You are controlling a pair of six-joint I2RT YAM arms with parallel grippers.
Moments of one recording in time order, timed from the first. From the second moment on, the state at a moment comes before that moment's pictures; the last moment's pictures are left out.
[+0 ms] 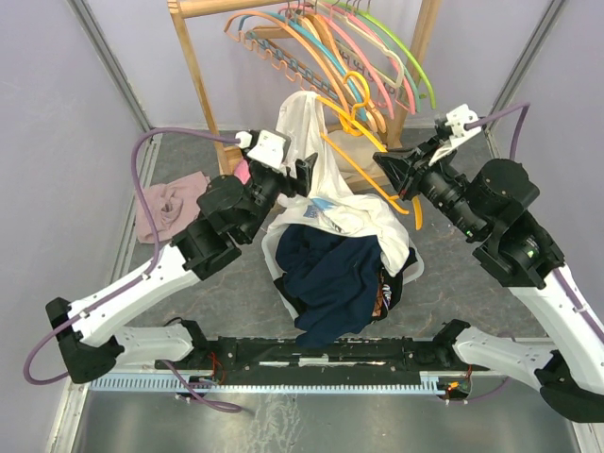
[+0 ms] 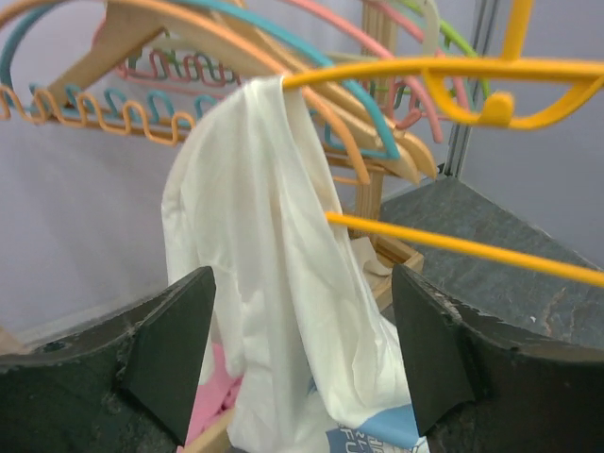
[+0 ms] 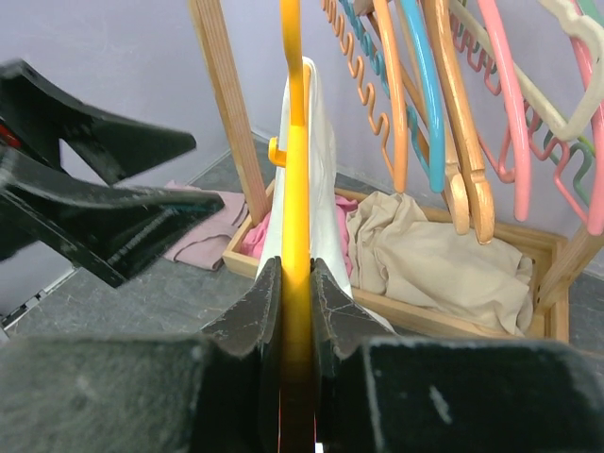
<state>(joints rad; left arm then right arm) -0.95 1.14 1.23 0.12 -0.44 0.17 0.70 0.97 1.44 -0.39 0.06 0.10</state>
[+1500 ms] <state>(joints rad) -0.93 1.44 1.30 0.32 -0.70 0.03 0.70 0.82 1.42 -0.38 0.06 0.11</state>
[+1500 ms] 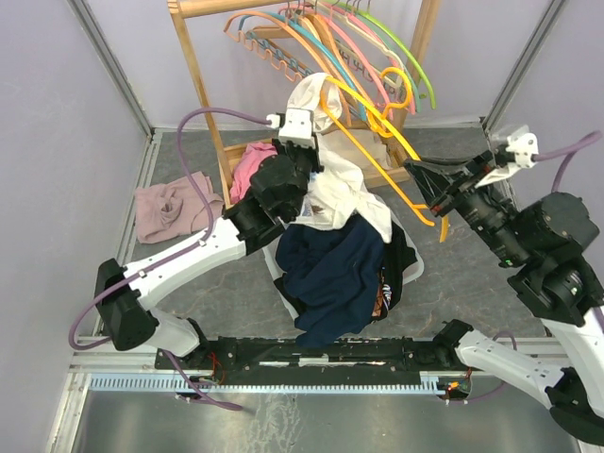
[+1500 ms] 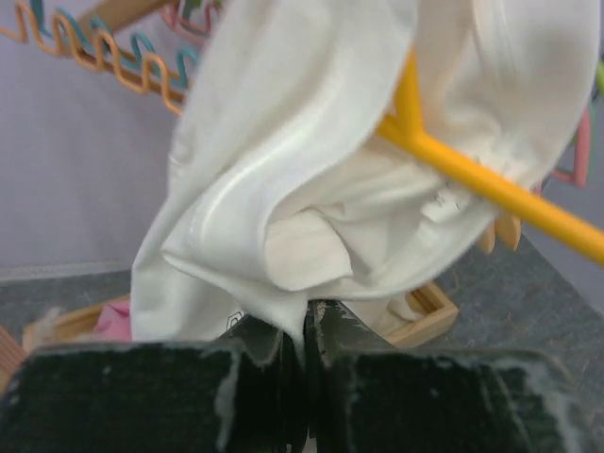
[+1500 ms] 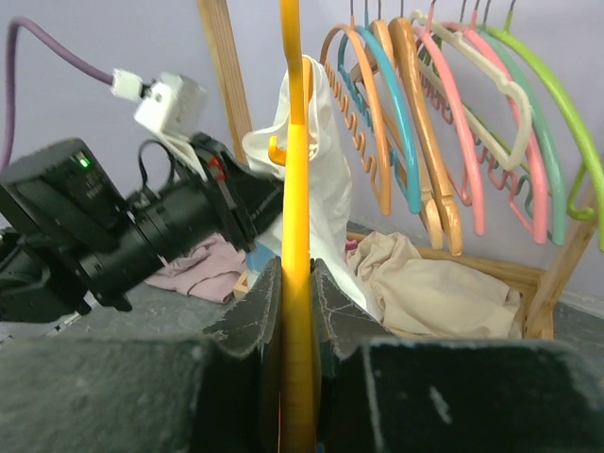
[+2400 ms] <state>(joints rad) -0.91 1.75 2.18 0.09 -0.78 0.40 0.70 0.63 1.36 -0.48 0.18 0.06</state>
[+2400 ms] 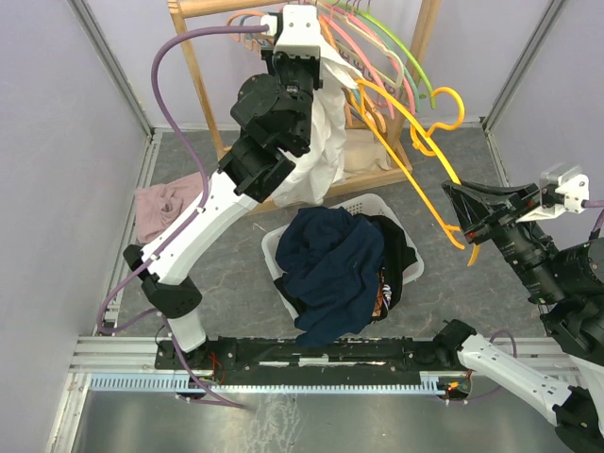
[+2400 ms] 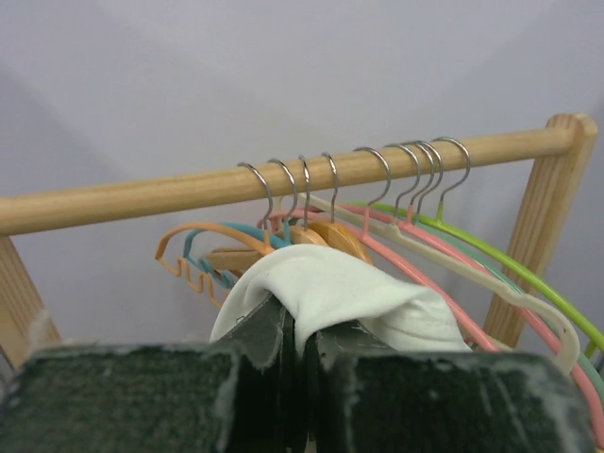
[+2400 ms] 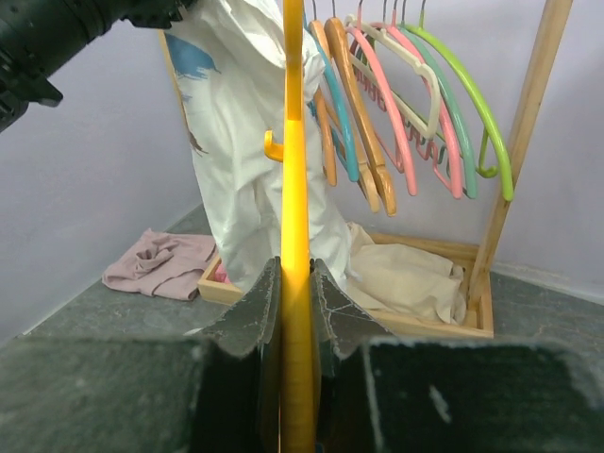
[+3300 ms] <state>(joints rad) -0.91 1.83 2.15 -0.08 -0.87 0.45 0.70 0.60 1.39 -0.48 0.13 0.05</state>
